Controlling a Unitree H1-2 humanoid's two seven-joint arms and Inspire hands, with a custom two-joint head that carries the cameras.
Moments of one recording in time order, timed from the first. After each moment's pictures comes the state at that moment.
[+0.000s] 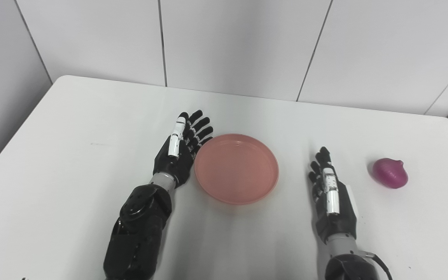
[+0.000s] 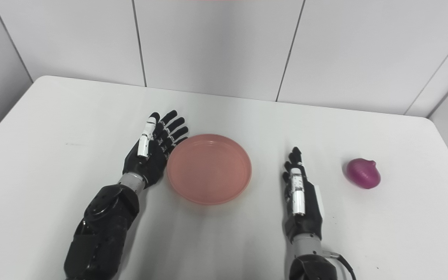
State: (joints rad) left arm -0.31 -0.09 0.06 0.05 -0.37 0.37 -0.05; right arm -0.05 0.07 0.02 -0.26 0.06 0.30 -0.04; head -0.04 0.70
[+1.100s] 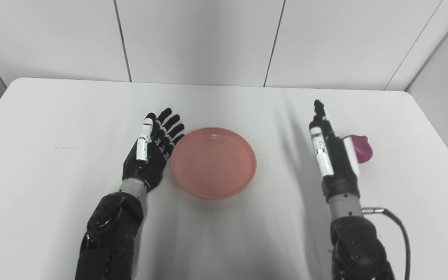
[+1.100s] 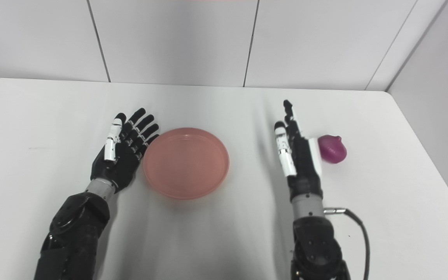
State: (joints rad) left arm -0.27 -0.09 0.08 0.02 -0.38 0.37 -0.10; right arm -0.13 -0.09 0.03 -0.51 -0.29 0.47 -0.01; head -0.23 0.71
